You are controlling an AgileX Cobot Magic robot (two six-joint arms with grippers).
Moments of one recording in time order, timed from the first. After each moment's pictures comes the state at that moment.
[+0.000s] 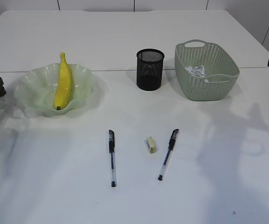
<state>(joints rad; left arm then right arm) 0.23 2.33 -1.06 0.23 -1.09 -0.29 0.19 1.67 -0.75 0.99 -1.00 -0.74</state>
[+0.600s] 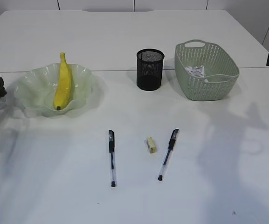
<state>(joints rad) 0.23 2.33 -1.06 0.24 -1.09 -0.30 0.19 1.67 -0.75 0.97 -1.00 -0.74</state>
